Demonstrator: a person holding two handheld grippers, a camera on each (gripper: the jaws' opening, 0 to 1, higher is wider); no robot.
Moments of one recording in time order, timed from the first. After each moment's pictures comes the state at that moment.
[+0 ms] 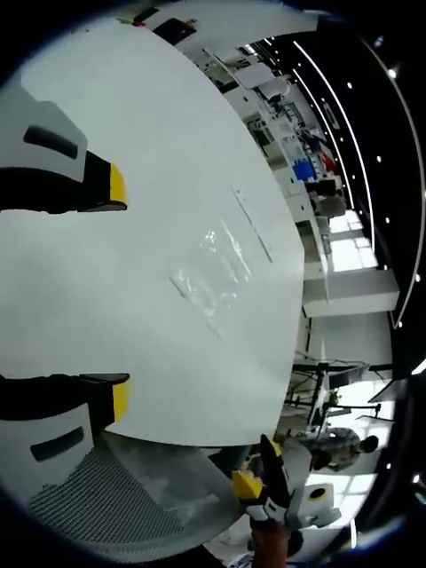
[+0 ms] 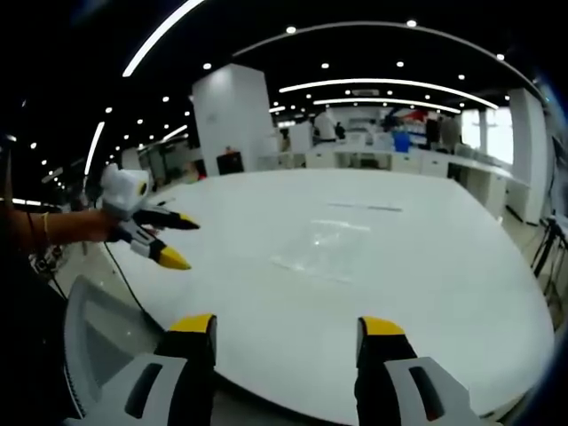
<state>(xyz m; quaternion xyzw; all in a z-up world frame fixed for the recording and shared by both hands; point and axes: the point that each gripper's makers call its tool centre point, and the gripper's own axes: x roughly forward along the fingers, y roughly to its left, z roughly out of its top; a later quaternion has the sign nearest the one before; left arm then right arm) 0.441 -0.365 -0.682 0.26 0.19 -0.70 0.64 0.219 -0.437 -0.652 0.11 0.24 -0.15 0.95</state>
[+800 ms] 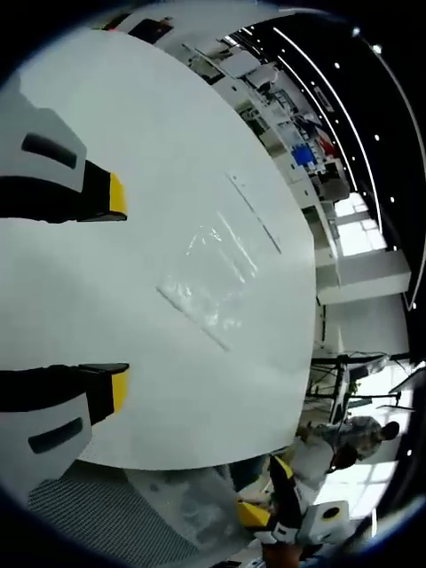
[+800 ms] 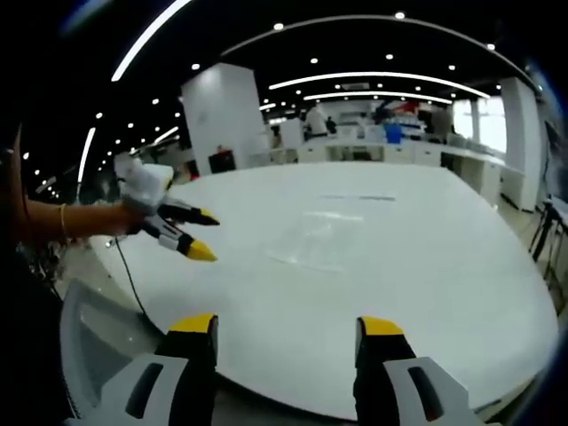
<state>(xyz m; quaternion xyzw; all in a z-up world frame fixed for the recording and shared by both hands) 0.454 -0.423 -0.707 0.31 0.18 -0.70 0.61 0.212 -0.445 -0.665 0.13 0.24 -0.16 0.95</state>
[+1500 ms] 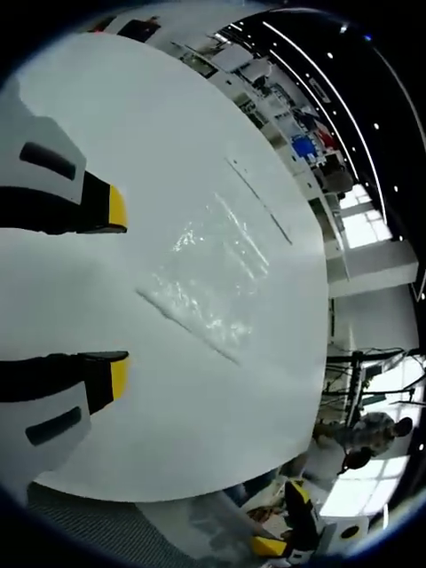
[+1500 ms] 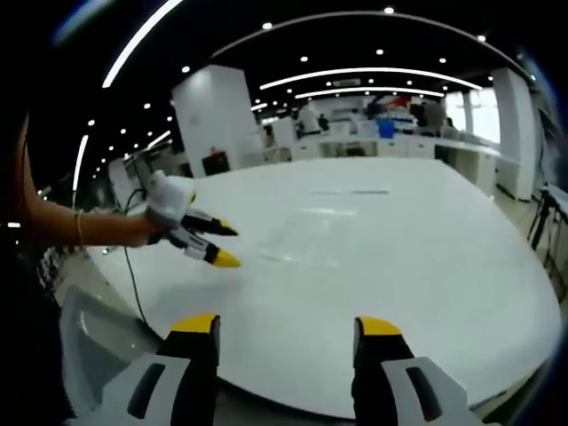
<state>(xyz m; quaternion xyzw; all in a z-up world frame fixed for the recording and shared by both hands) 0.452 -0.461 -0.746 0.35 0.17 -0.71 0.60 0.211 -0.451 -0.670 0.15 0.24 -0.18 0.94</state>
